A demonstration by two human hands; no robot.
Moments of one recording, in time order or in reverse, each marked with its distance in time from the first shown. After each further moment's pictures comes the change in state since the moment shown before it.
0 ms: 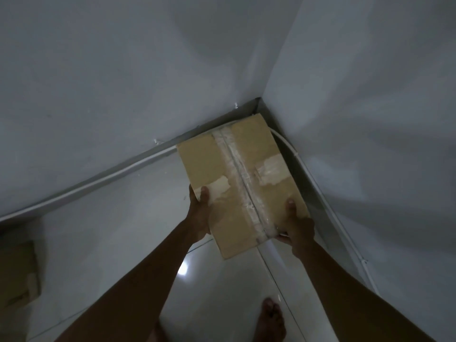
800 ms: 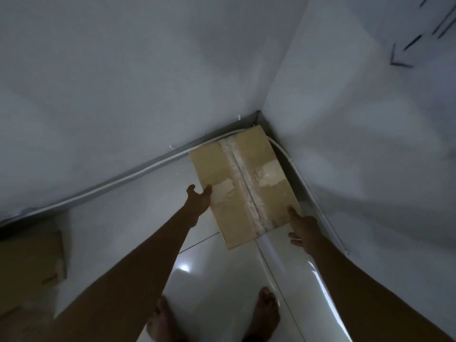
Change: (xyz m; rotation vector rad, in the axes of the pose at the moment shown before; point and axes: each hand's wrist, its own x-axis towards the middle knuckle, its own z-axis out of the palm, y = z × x) left_hand -0.025 0.041 -0.004 0.437 0.304 -0.160; right_hand -0.040 -0.024 -0.039 -0.338 -0.025 -0.011
